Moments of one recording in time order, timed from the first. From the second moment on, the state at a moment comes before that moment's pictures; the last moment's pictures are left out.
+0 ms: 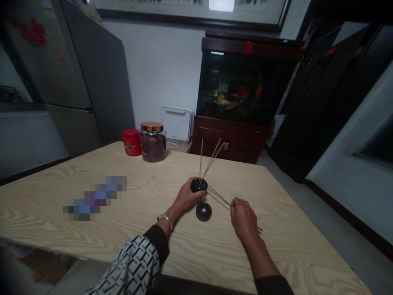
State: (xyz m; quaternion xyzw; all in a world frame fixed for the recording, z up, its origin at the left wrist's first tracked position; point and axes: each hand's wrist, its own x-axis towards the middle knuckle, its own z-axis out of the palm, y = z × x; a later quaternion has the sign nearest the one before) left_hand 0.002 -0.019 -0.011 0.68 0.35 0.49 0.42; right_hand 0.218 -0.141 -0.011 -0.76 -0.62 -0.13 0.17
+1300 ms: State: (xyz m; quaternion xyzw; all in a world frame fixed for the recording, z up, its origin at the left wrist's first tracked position) left_hand 0.002 -0.017 -0.014 0.68 0.36 0.49 0.40; right_hand 0.142 -0.045 0.075 -0.54 -0.54 0.13 0.63
